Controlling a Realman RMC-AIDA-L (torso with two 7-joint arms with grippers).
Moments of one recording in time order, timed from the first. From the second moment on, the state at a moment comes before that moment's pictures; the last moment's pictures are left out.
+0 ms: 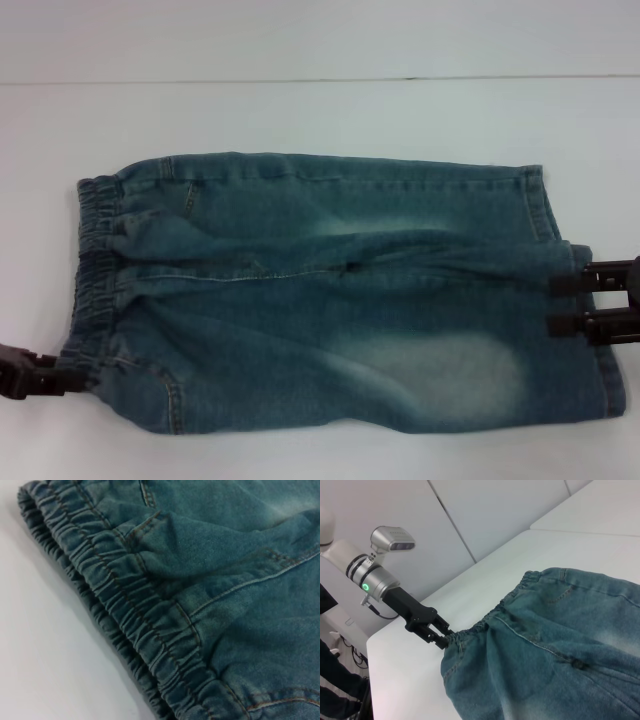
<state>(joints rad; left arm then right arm) -0.47 -2.10 0.47 1.07 2.69 1.71 -1.92 0.48 1.92 -0.60 -0.70 -2.16 -1.87 1.62</state>
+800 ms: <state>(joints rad) -0.49 -2.09 0.46 1.08 2.67 1.77 -1.99 0.50 1.92 -0.58 -0.71 -2.16 -1.86 1.64</state>
